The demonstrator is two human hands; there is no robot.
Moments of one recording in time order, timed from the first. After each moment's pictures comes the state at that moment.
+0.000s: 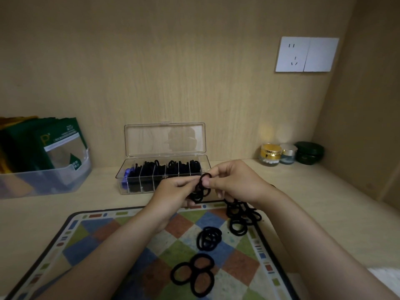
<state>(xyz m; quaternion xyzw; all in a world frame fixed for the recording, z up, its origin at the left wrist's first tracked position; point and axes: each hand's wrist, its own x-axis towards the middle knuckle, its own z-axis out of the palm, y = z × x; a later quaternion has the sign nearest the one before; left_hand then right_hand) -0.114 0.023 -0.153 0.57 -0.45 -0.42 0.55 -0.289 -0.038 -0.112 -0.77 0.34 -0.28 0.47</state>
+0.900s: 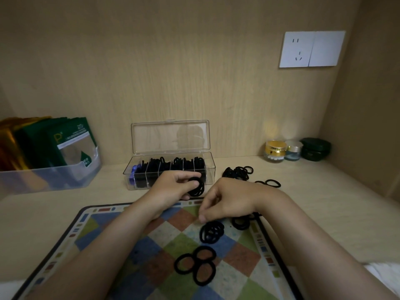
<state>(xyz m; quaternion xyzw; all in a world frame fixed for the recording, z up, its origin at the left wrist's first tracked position) -0.097 0.027 -0.143 0.61 -0.55 -0.34 0.46 -0.286 -0.010 -0.103 -0.89 0.32 0.00 0.34</state>
